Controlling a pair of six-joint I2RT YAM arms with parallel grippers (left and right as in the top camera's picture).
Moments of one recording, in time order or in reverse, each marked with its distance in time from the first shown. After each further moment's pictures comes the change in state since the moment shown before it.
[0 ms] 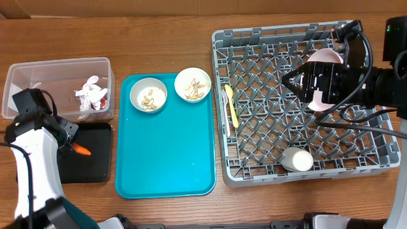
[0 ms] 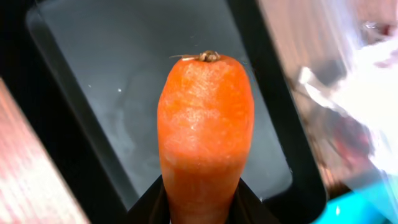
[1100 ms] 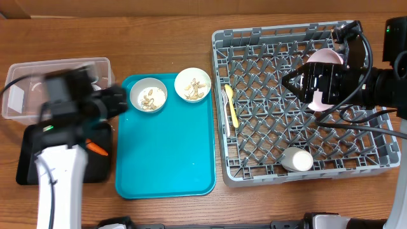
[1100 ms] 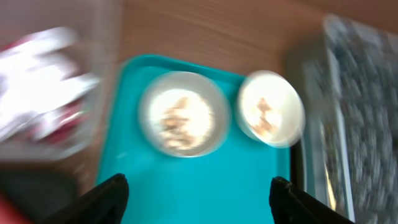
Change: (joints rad) left arm -0.408 -0.221 0.066 0.152 0.414 0.467; right arm 0.000 0.000 0.000 -0.008 0.000 0.000
